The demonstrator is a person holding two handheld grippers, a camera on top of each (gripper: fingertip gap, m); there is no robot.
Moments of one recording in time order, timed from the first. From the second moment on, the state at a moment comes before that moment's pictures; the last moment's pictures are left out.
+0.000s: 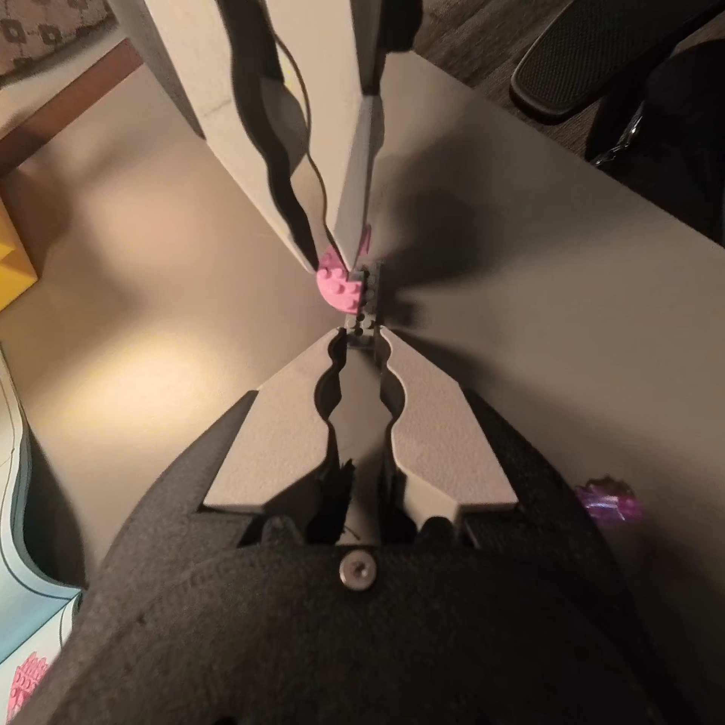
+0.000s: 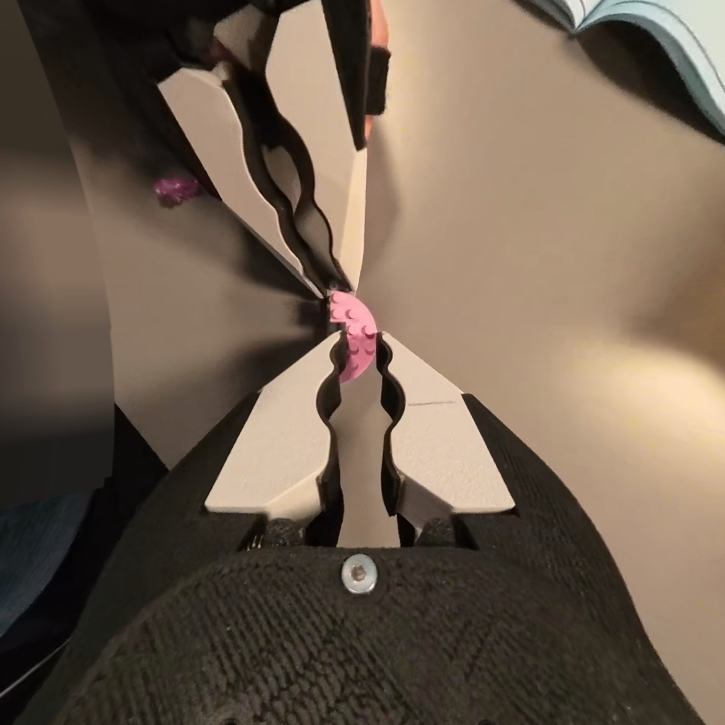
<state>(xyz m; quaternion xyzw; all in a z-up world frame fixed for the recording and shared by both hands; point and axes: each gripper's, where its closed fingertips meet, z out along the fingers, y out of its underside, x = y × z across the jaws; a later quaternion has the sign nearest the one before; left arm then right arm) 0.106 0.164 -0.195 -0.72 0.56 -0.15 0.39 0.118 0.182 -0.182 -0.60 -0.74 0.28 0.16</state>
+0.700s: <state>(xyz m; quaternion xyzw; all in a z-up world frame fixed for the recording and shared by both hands) 0.106 0.164 -0.195 -0.72 0.56 -0.15 0.39 0.114 0.173 -0.192 -0.58 -0.74 0.28 0.16</state>
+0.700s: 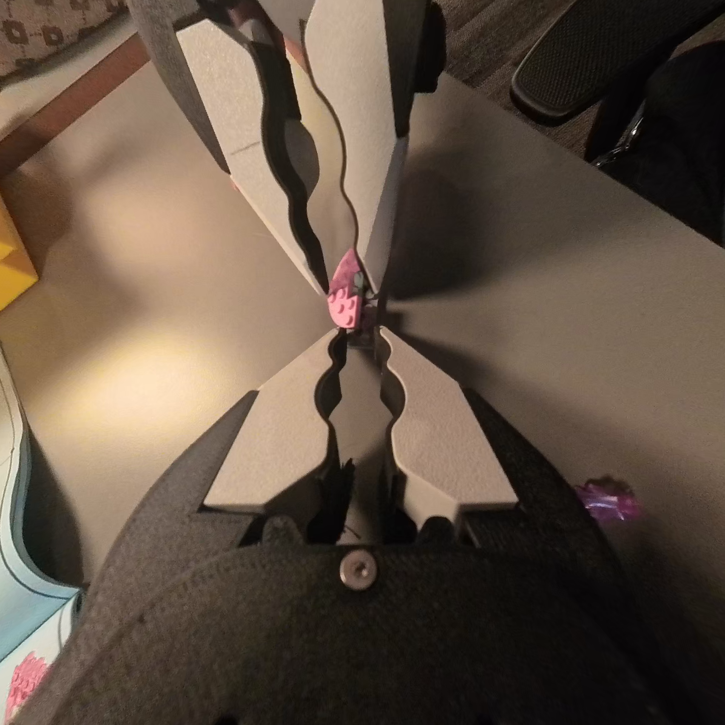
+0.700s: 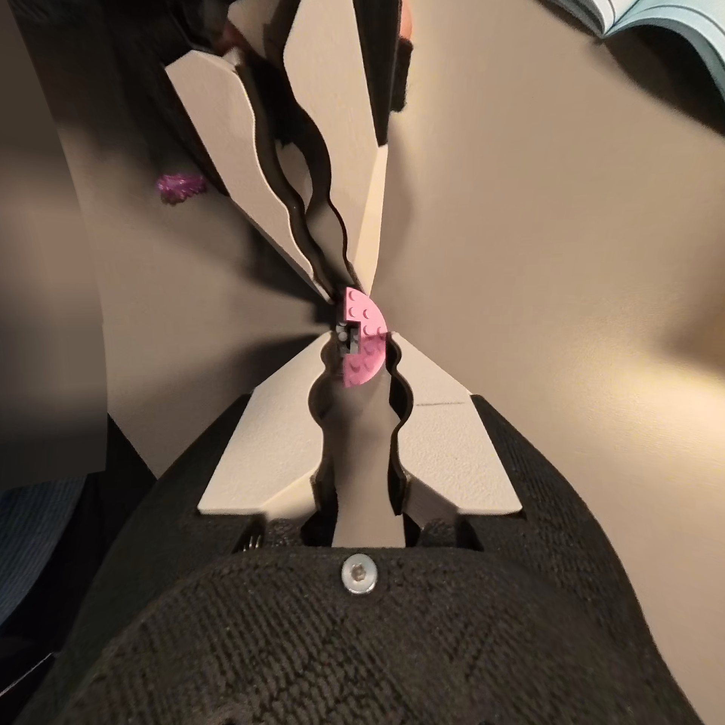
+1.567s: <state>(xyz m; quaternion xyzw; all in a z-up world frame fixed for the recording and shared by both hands) 0.103 0.165 -0.196 -0.74 0.54 -0.17 0.38 0.132 0.190 -0.183 -0.60 -0.72 0.23 0.26</state>
